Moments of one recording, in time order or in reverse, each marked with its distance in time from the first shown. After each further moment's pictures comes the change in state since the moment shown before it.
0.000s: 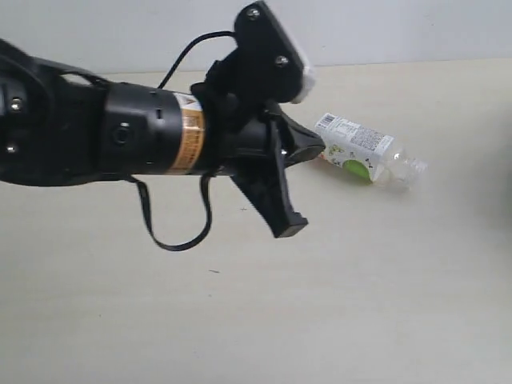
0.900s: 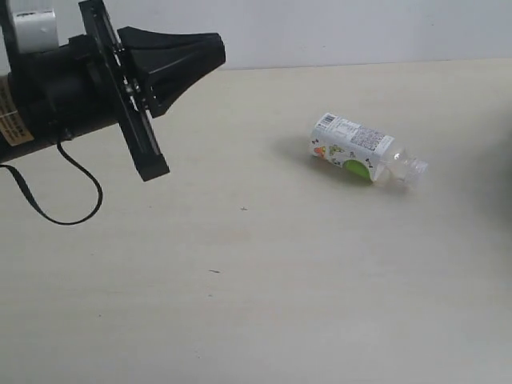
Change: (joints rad) left arm 0.480 -0.040 0.281 -0.340 -1.000 0.578; right arm 0.000 0.000 0.000 0.000 0.000 0.000
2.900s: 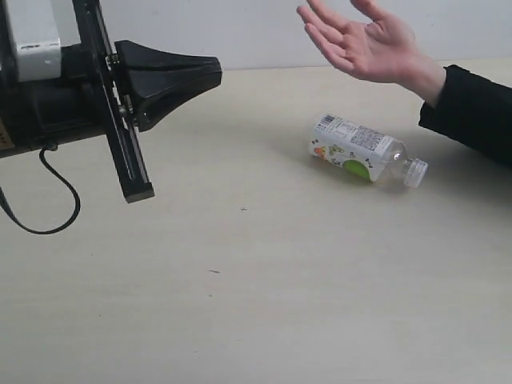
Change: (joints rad) left arm 0.016 -0.088 0.007 0.144 0.139 0.052; right arm 0.000 0.000 0.000 0.000 0.002 0.000
